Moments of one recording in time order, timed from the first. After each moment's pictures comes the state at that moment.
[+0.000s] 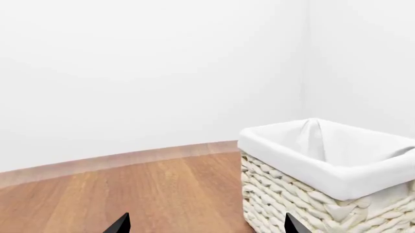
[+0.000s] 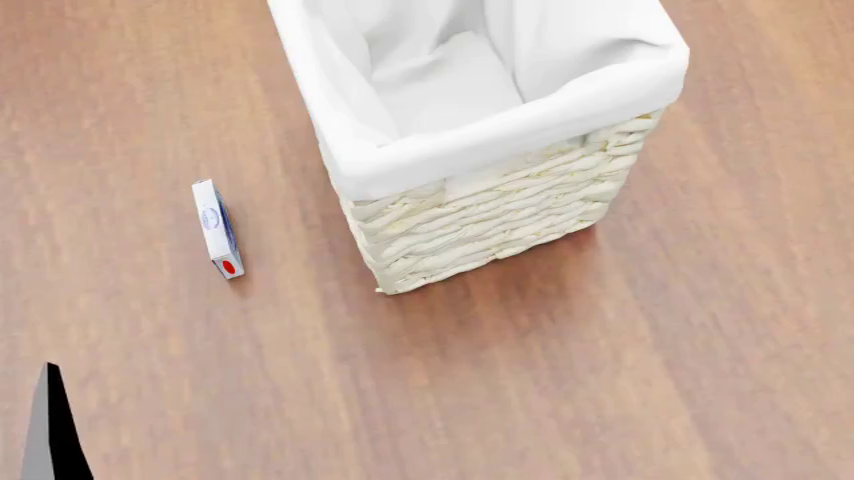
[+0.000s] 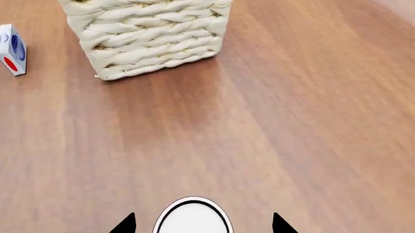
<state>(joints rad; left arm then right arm) 0.17 -0.37 0.21 0.72 -0.11 0.05 -0.38 -0.33 0.53 -0.23 -0.98 0.55 0.63 0.73</state>
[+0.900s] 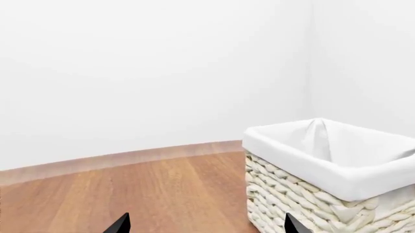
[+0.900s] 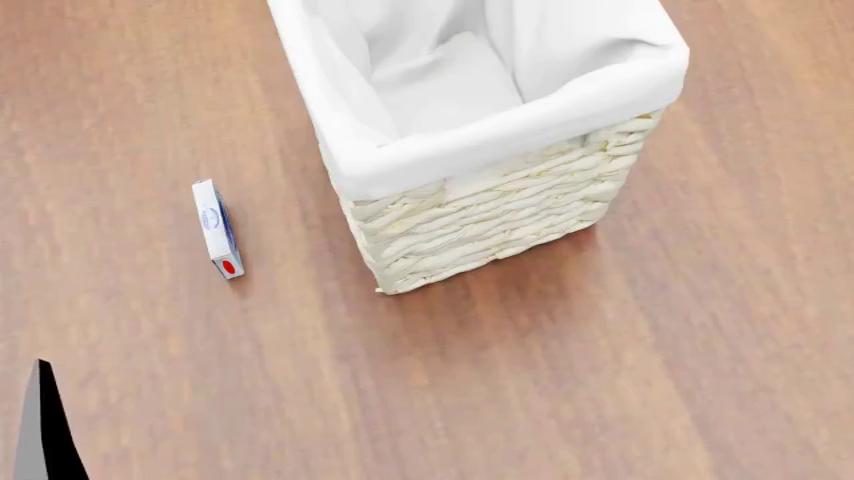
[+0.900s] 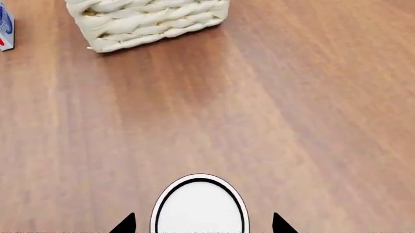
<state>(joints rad) 0.16 -0.38 0.21 0.71 -0.12 0.06 -0.40 -0.29 0.51 -0.27 -0.83 0.56 0.56 0.69</state>
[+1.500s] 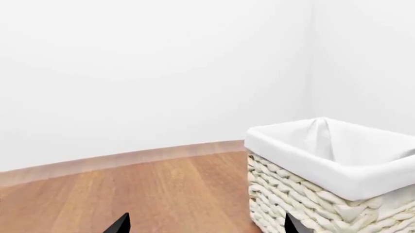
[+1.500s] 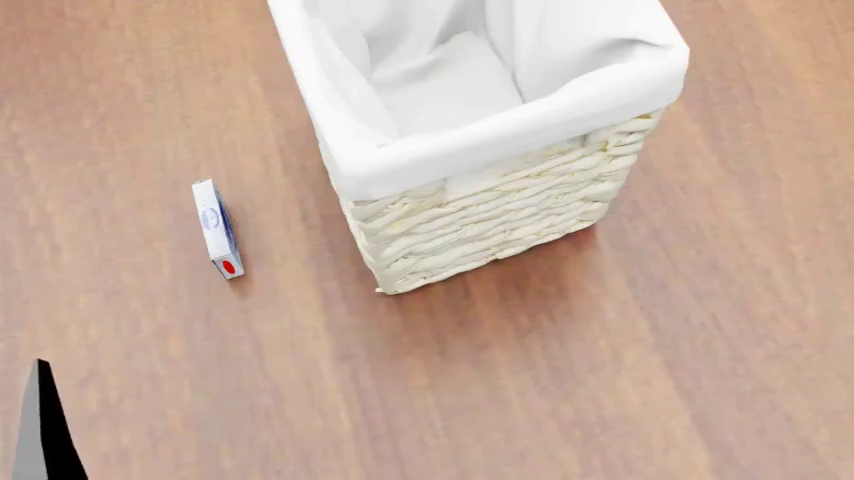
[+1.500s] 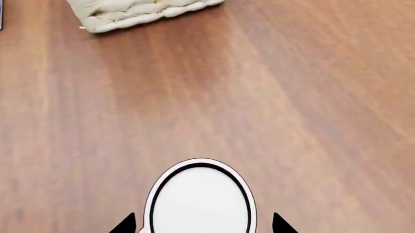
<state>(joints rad) 0.16 -0.39 0.21 0.71 -0.12 0.06 -0.41 -0.27 0.50 -0.29 -0.74 0.56 0.53 0.66</state>
